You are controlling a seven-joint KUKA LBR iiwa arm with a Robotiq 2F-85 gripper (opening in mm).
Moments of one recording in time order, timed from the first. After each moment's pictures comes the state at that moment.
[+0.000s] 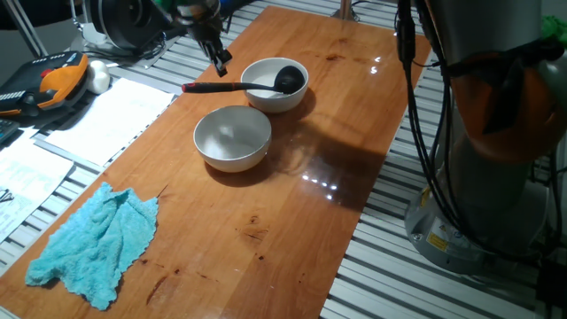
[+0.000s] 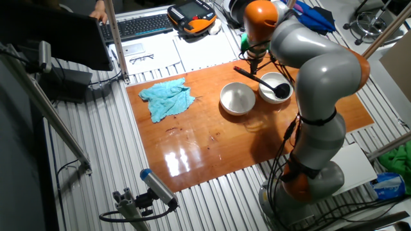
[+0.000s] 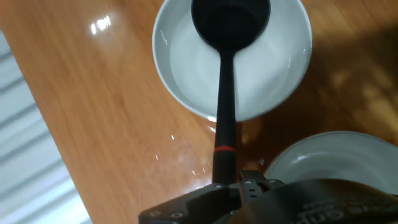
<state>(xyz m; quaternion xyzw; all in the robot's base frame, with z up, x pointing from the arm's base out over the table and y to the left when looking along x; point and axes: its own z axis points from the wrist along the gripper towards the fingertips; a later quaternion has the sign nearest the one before) 0.590 -0.065 0.184 0.85 0.51 -0.06 0.09</state>
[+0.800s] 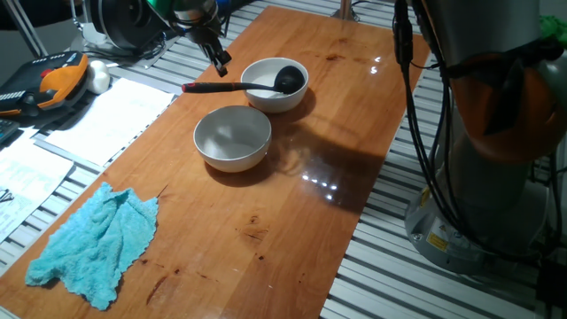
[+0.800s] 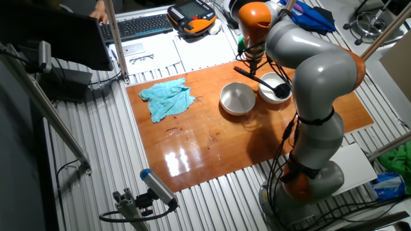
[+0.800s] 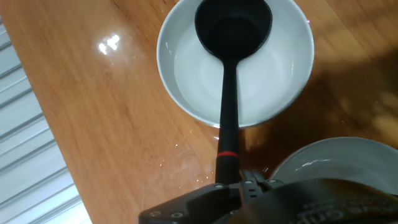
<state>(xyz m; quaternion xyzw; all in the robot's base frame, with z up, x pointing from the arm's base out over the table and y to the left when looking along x) 0.592 -0.068 0.180 0.85 0.52 -0.07 0.09</state>
